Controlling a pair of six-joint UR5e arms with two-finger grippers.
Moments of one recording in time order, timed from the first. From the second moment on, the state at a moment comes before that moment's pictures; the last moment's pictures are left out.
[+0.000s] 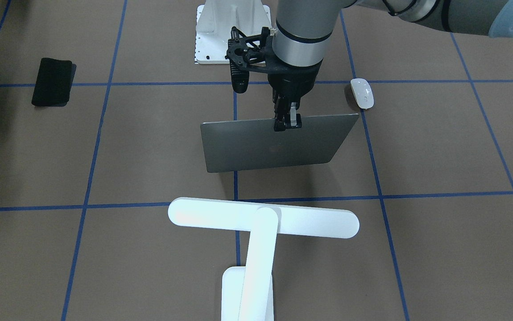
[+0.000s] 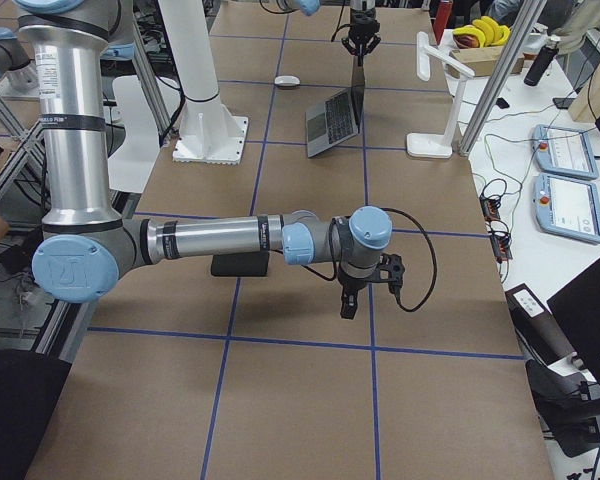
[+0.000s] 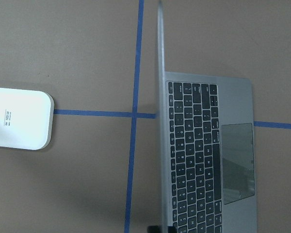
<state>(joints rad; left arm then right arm) -0.82 -2.55 -1.70 -1.19 -2.07 0.51 1.41 -1.54 1.64 -1.56 2.35 0.24</state>
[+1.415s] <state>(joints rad) -0.82 -2.55 -1.65 -1.27 -2.03 0.50 1.41 -1.54 1.64 -1.56 2.35 0.24</state>
